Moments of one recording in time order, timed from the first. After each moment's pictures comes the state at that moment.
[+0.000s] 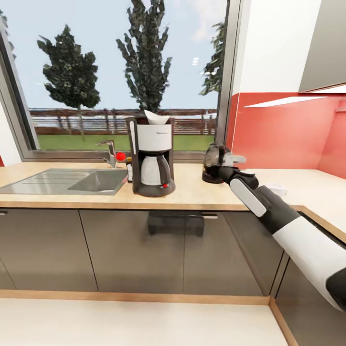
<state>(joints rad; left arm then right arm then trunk) -0.32 0.07 0.01 -0.03 0.30 -0.25 -0.90 -1.15 -0.24 0.66 -1.08 -0.91 0.46 -0.46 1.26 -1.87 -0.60</state>
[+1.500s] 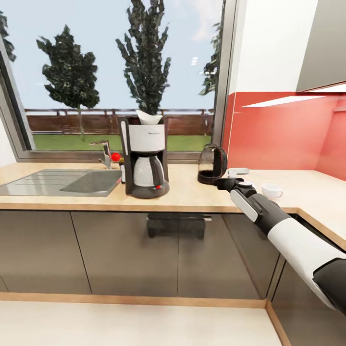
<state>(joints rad) -0.32 0.07 0.01 -0.02 0.30 -0.25 -0.90 -1.16 -0.20 0.66 -0.78 -0.72 0.37 -0.36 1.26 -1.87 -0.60</state>
